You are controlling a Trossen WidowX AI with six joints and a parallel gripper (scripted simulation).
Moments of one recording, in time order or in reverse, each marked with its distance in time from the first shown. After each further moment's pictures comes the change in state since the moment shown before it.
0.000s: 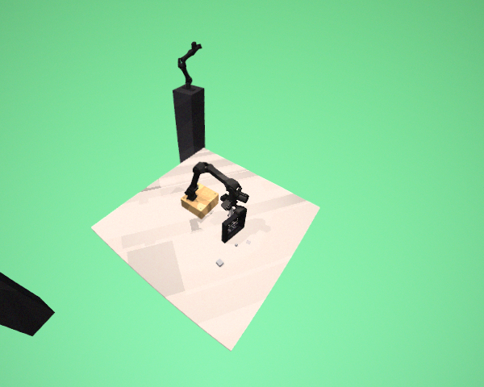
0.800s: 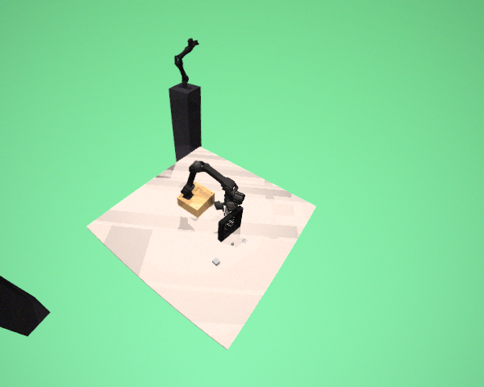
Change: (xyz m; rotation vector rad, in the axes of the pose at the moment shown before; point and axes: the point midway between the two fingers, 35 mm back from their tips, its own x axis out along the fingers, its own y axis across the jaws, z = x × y) arm 0.000 0.000 0.002 -1.156 0.000 -0.002
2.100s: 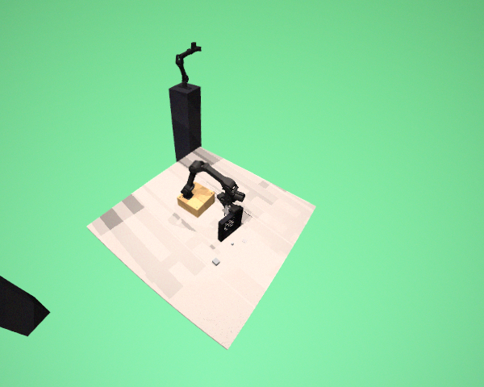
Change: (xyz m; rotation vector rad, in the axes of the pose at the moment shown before) arm 0.000 0.001 -0.002 -1.926 0.000 0.003
